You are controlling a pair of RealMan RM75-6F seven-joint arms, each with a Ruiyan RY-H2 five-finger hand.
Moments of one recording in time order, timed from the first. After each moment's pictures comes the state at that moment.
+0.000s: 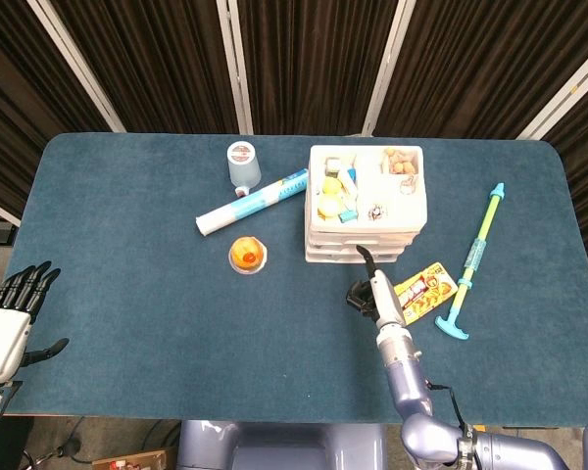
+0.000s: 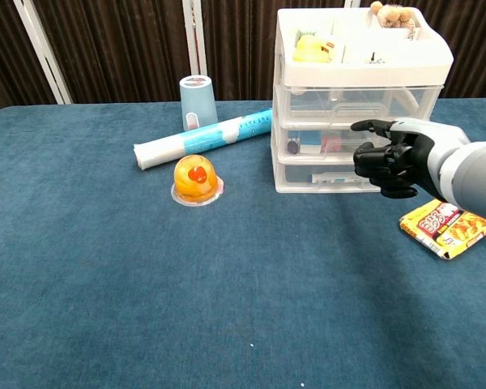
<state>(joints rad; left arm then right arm) -0.13 -1.14 -0.01 -1.56 1.61 1.51 -0.02 0.56 -1.68 0.46 -1.89 -0.57 1.21 -0.16</state>
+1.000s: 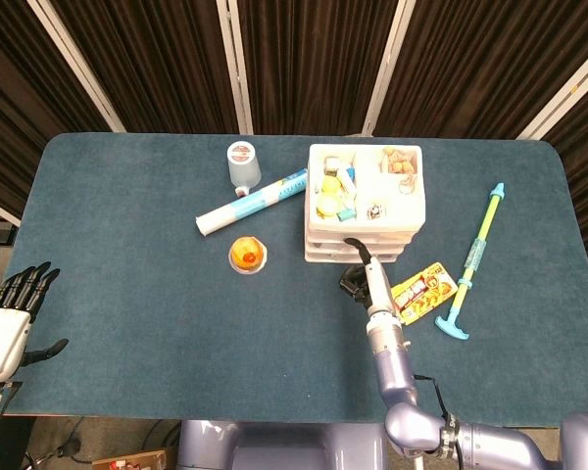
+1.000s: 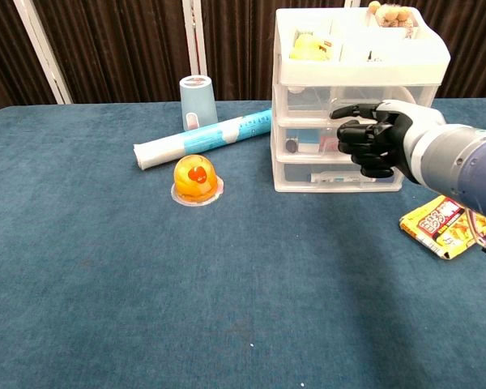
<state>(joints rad) -0.13 -1.13 -0.01 -1.57 1.59 1.49 -0.02 0.61 -1.76 0.52 -1.82 -0.57 1.24 -0.10</state>
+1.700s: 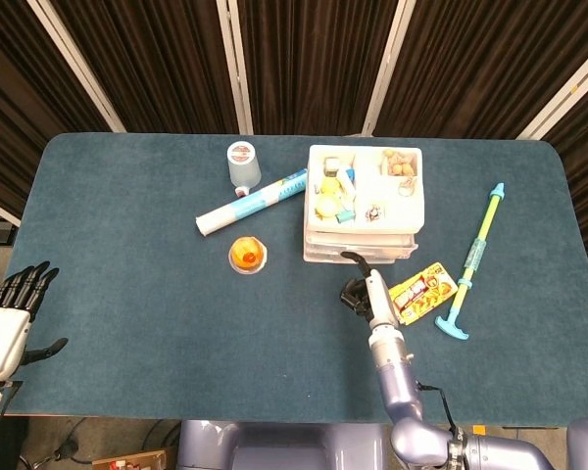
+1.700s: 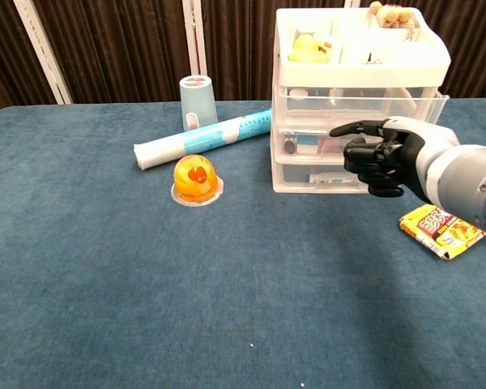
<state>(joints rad) -0.14 -1.14 -0.02 -1.57 1.58 1.48 -0.01 0.56 -1.73 0.44 -1.88 -0.61 1.26 -0.09</state>
